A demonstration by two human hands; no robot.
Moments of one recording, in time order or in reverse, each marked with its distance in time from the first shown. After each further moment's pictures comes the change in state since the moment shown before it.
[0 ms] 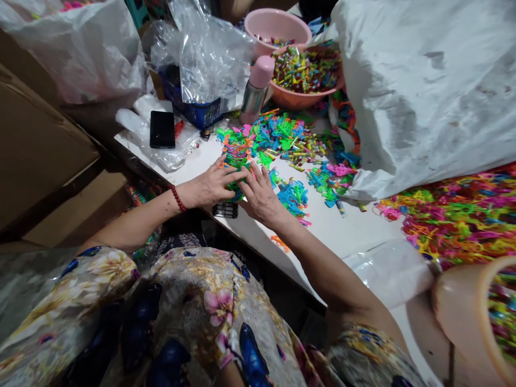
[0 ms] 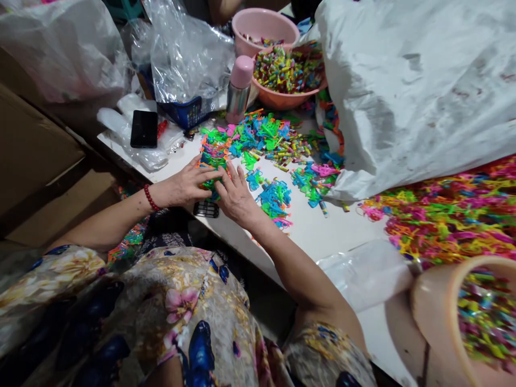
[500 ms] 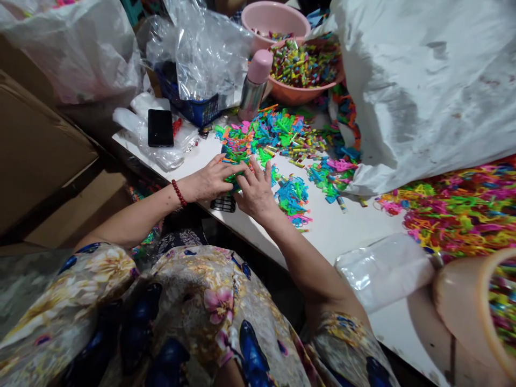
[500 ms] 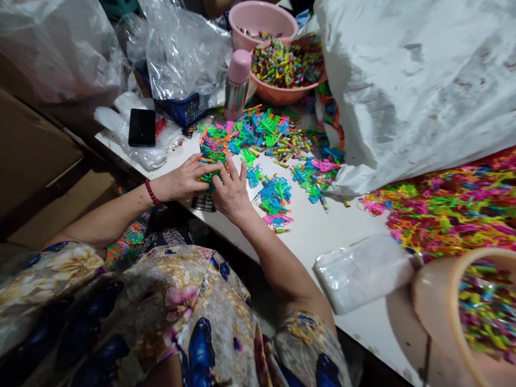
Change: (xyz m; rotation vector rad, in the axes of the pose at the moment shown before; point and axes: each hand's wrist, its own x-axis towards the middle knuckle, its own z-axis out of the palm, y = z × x) left_hand 0.002 -0.010 0.001 -0.062 -0.054 -0.047; right_hand 0.011 -0.016 0.014 -0.081 0.102 0.136
